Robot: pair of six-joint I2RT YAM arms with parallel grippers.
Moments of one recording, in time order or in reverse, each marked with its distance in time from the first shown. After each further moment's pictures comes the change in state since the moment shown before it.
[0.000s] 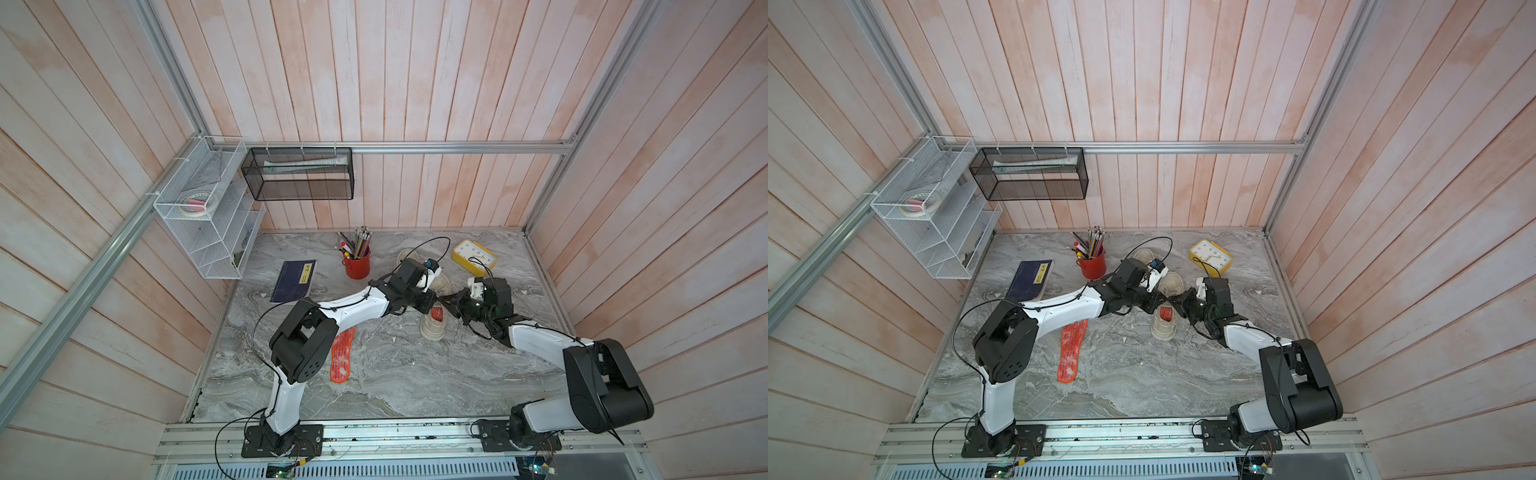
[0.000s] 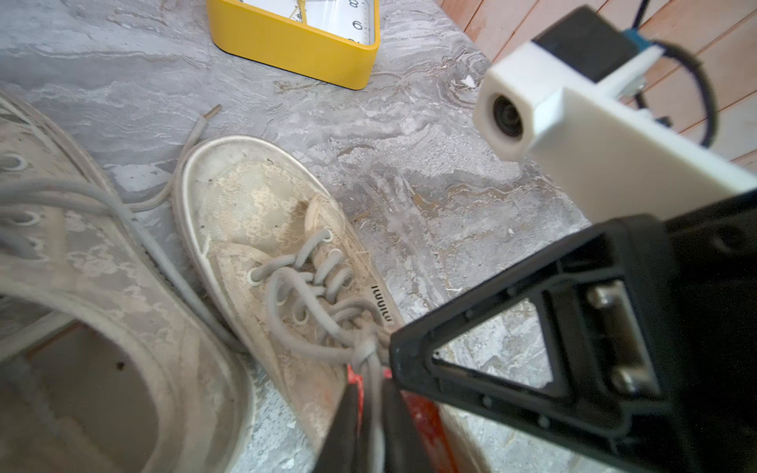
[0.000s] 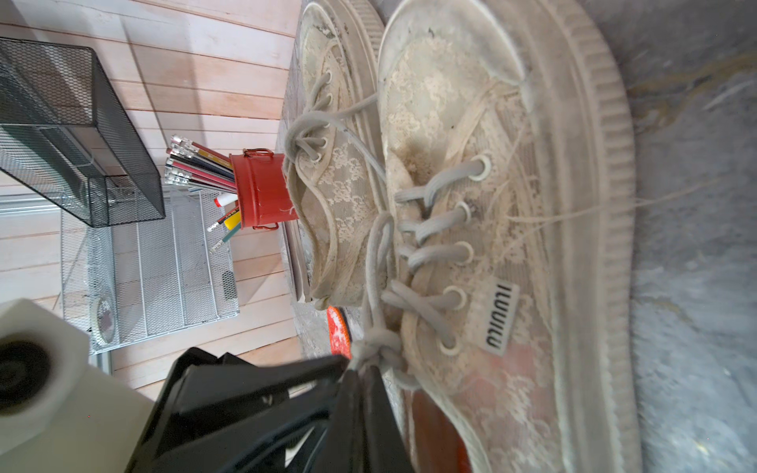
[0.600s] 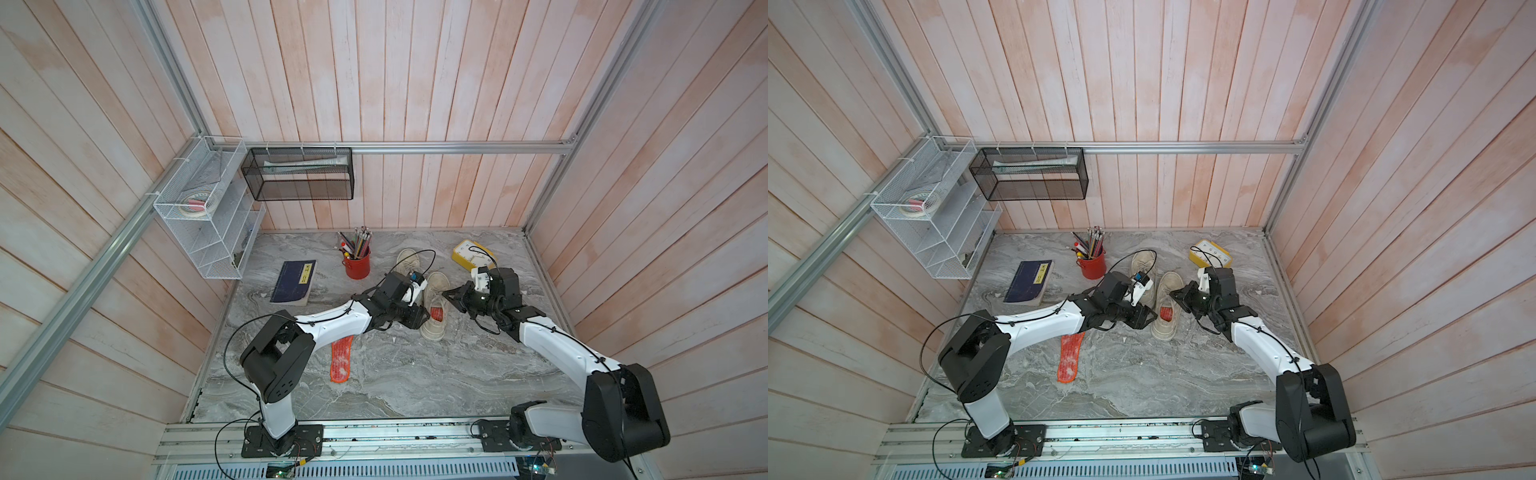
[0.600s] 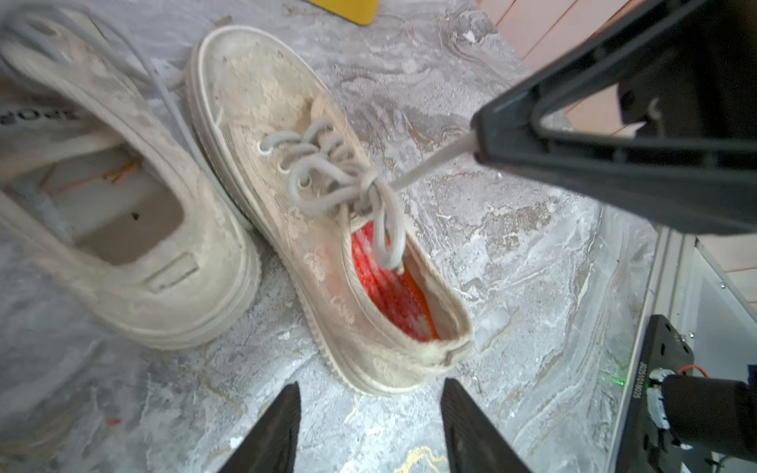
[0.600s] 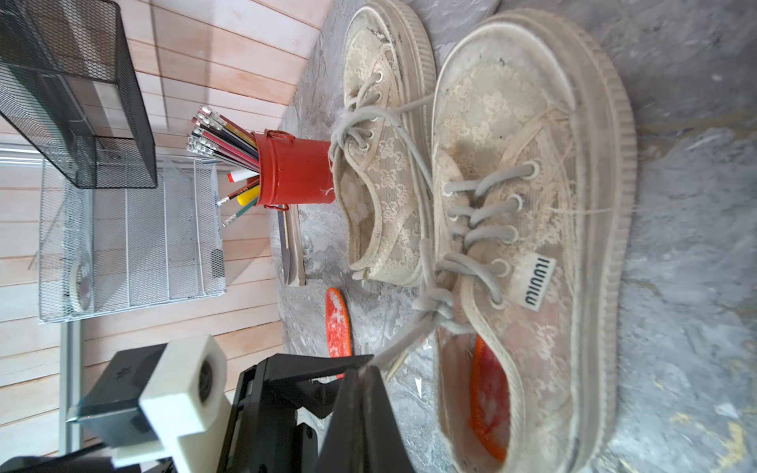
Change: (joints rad) left arm -0.005 -0.198 -0.276 0.035 0.035 -0.045; right arm 0.005 -0.142 0.147 -0.336 0.020 -0.166
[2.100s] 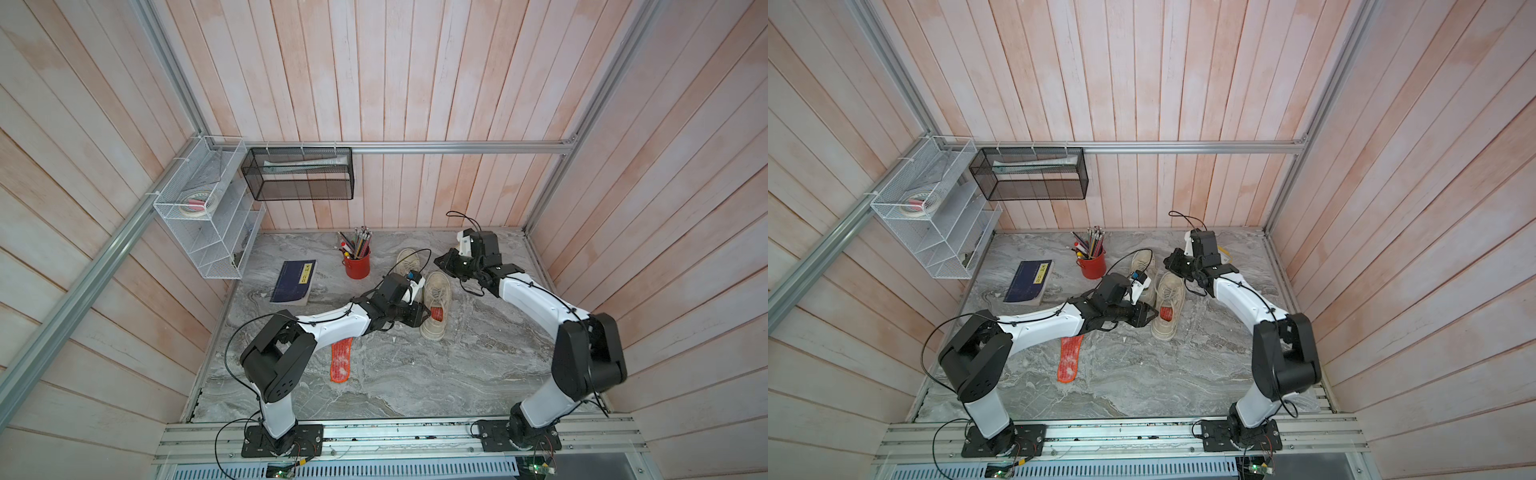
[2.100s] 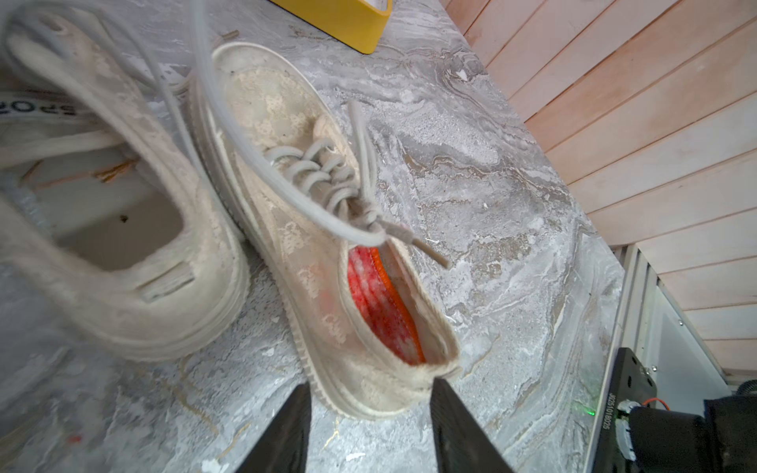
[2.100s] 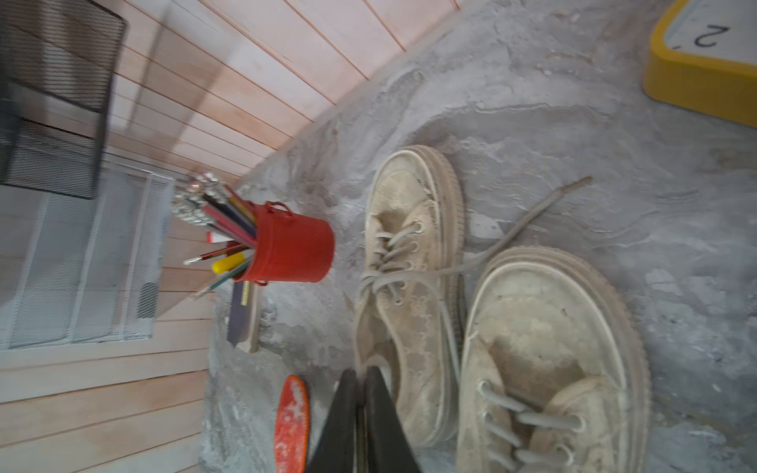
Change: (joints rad) left arm 0.010 -0.022 -0.063 0.120 -0.013 -0.114; right arm 0.044 0.416 0.502 -0.151 0.209 -0.312
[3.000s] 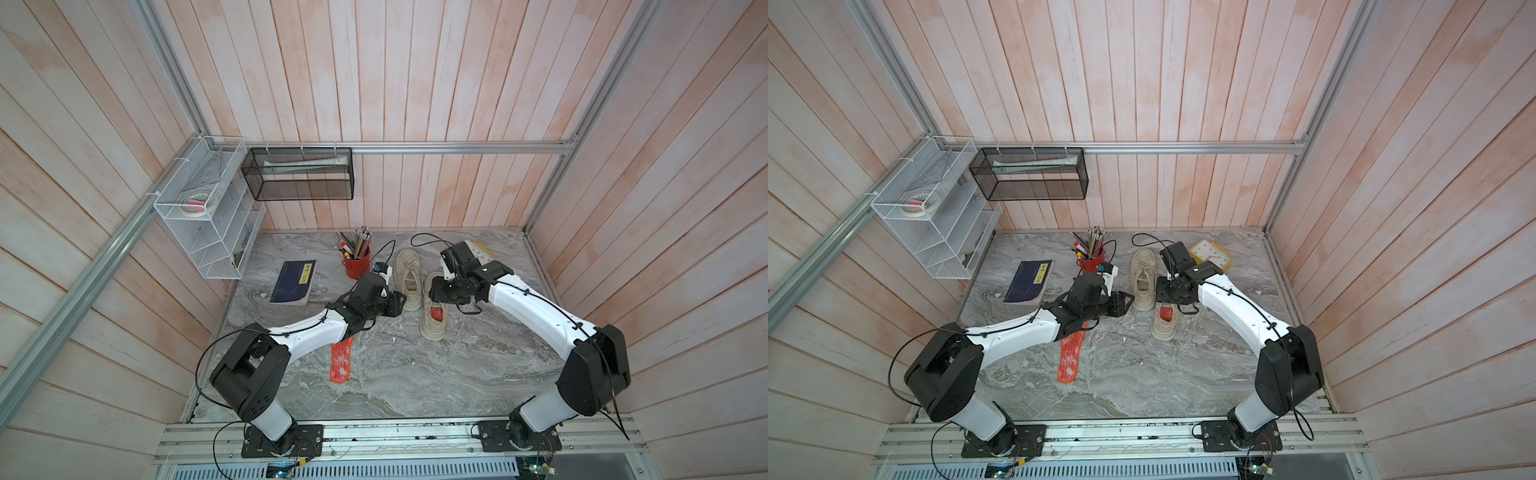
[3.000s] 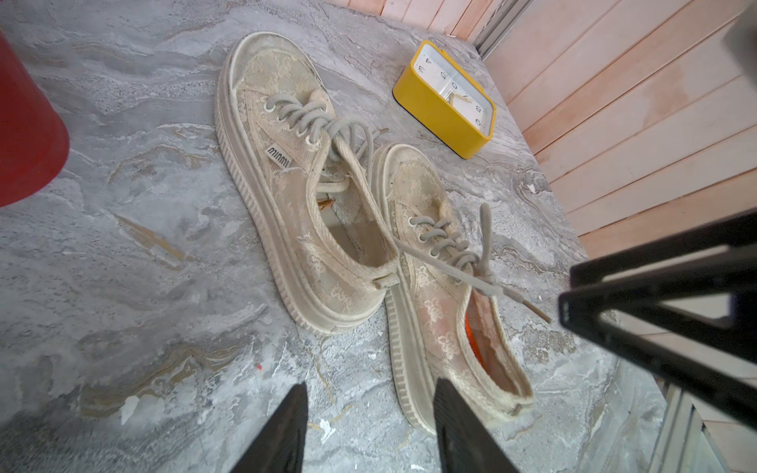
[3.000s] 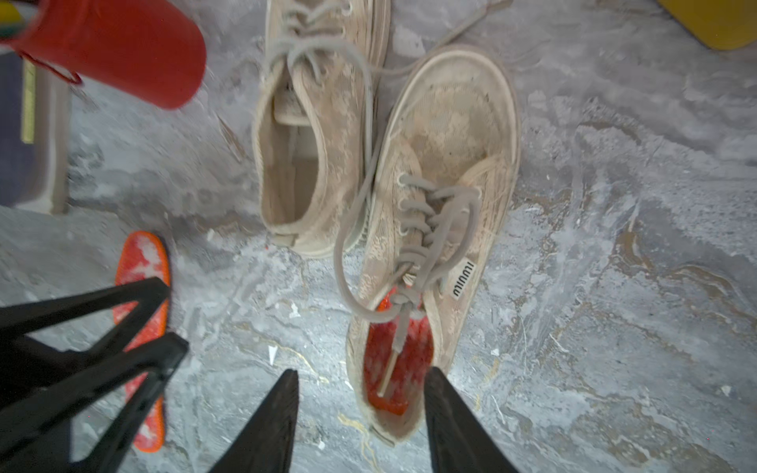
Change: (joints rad) left arm 0.095 -0.159 -0.161 0.097 -0.177 -0.152; right arm 0.238 -0.123 0.064 -0.607 0.301 -0.148
